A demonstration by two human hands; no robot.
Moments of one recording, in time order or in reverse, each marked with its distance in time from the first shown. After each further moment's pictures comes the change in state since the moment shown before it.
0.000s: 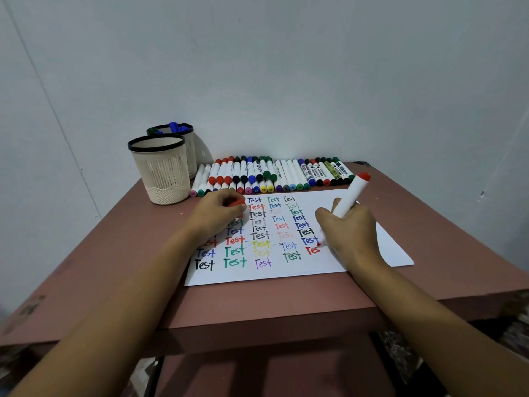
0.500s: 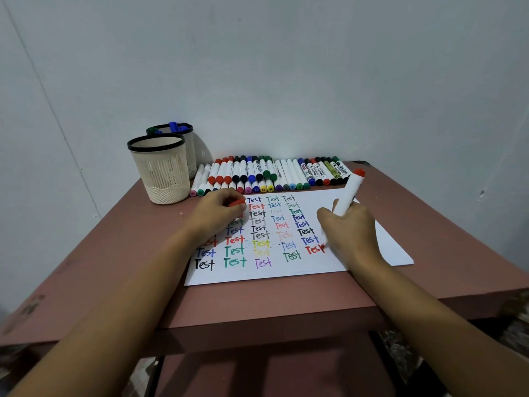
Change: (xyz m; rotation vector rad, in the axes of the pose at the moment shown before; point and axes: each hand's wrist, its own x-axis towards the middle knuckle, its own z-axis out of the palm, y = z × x) left_hand 0.002 -0.002 0.000 0.015 -0.018 0.019; right_hand 0.001 0.002 0.000 0.005 -0.018 0.009
